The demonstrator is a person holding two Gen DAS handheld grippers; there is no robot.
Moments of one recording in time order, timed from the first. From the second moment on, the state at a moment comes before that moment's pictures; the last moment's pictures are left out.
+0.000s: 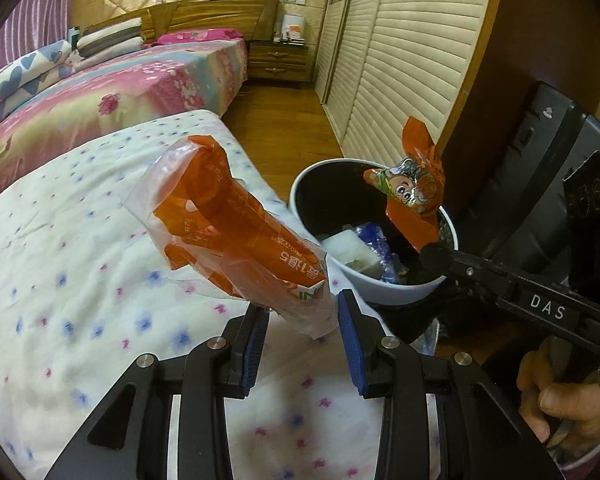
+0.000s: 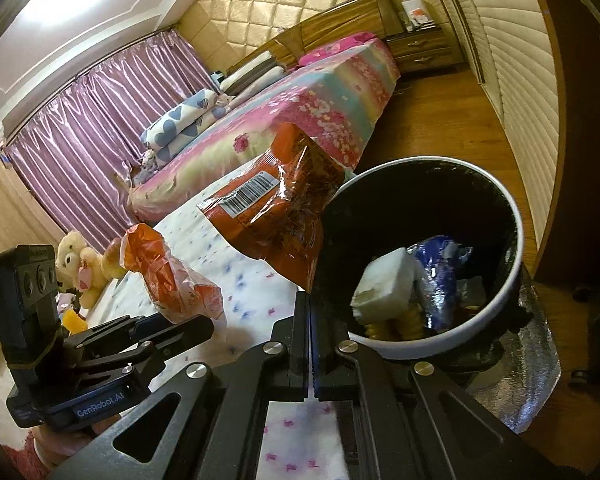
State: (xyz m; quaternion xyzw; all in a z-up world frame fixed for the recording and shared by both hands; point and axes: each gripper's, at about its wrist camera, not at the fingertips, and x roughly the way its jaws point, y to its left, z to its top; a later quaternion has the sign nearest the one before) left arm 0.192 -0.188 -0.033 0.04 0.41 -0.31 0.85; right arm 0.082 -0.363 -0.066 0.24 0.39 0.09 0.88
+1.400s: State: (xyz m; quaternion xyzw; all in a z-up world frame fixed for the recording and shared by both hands) left arm 0.215 -0.236 -0.037 0.06 0.42 -0.34 0.84; right arm 0.079 -0.403 -0.067 0.25 0.39 0.05 0.88
